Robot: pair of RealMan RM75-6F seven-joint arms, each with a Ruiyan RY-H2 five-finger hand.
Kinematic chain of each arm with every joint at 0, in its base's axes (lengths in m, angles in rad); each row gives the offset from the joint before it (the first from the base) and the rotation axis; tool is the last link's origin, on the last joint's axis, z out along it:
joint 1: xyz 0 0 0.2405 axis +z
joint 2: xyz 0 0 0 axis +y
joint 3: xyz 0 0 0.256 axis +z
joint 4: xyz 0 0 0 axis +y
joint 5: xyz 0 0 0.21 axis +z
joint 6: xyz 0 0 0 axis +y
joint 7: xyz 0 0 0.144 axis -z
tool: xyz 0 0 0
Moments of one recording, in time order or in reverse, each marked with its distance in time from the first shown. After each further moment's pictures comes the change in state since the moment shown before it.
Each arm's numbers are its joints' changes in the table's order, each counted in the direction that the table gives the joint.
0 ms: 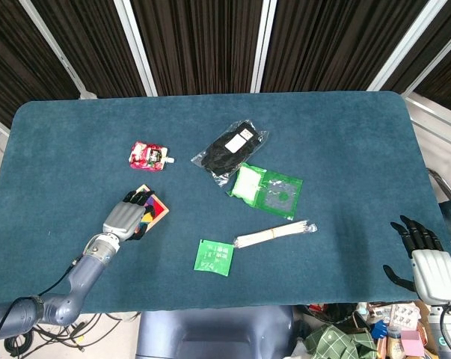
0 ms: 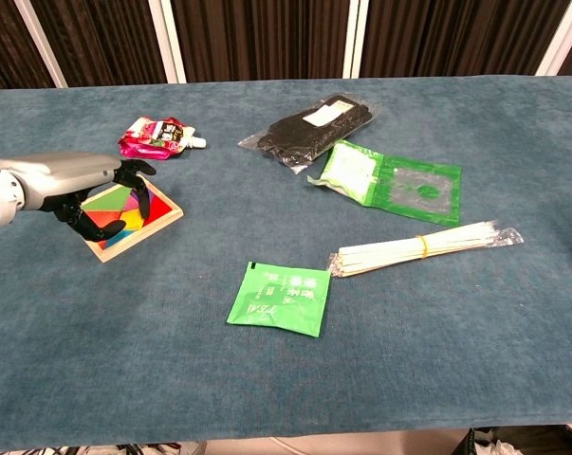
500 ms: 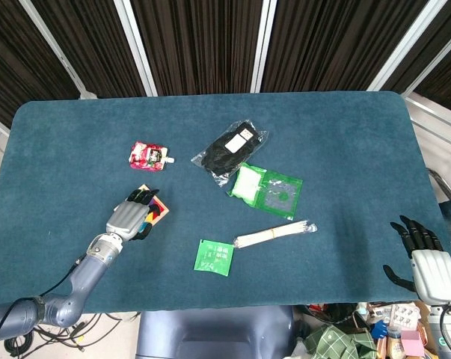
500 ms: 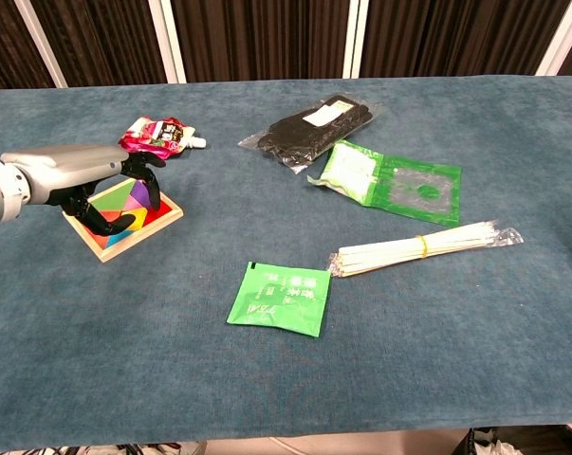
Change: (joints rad) left arm 0.002 0.001 -0.016 -0.025 0.030 0.019 0.012; right arm 0.000 -0.001 0.000 0.001 -0.002 0.001 0.000
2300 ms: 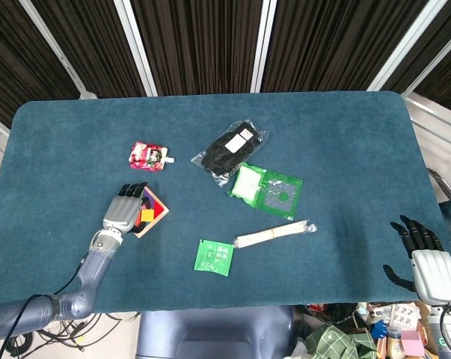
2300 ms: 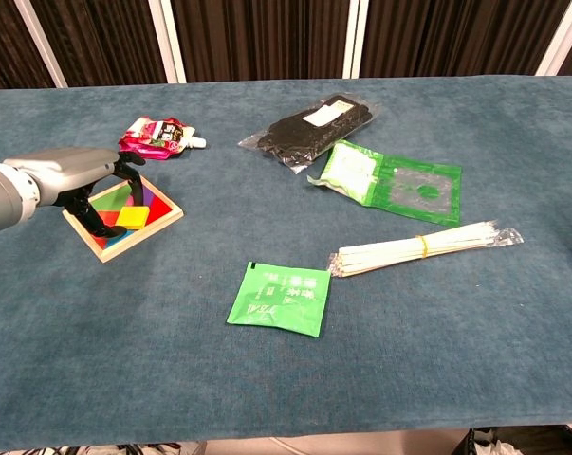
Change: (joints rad) left arm -0.010 -0.104 -0.035 0.119 -0.161 0.053 -0.117; right arm 0.000 -0.001 -0.001 0.003 -0.004 0.002 0.003
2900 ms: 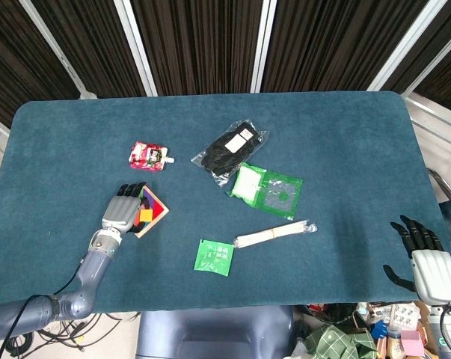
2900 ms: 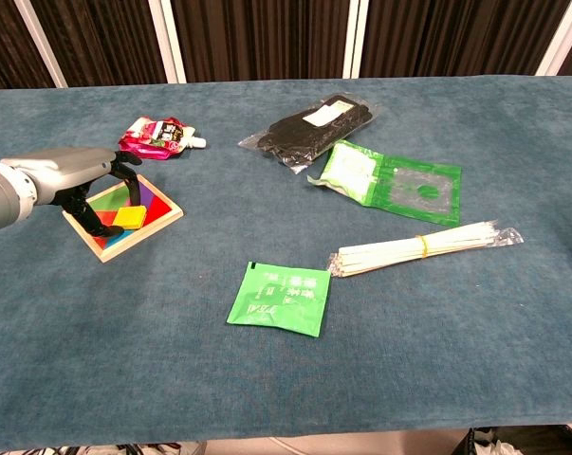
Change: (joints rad) left arm 0.004 0.000 -0.006 0.002 -0.004 0.002 0.011; right arm 0.000 0.000 0.000 0.000 0.001 0.000 0.001
